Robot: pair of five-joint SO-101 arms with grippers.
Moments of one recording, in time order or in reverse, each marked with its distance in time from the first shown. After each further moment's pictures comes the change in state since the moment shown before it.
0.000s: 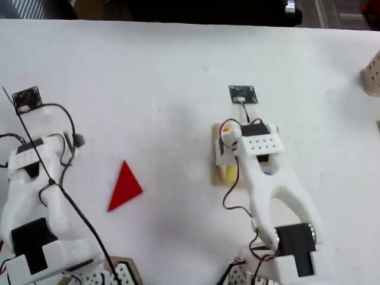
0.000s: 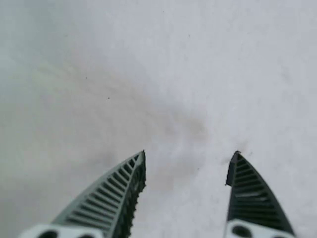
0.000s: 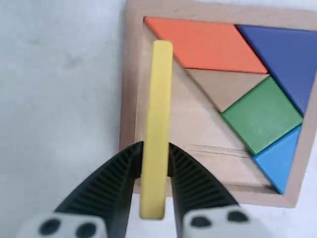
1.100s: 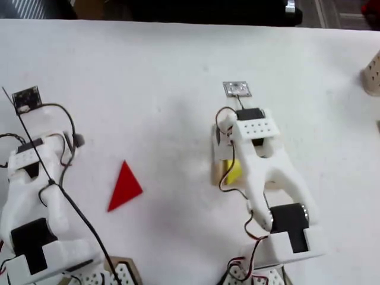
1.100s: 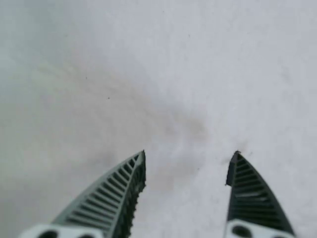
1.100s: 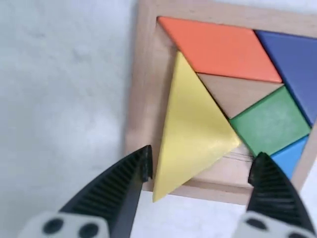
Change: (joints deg) left arm 0.0 0.0 0.0 0.0 0.0; right arm -0.3 8.5 -12.0 10.2 3.1
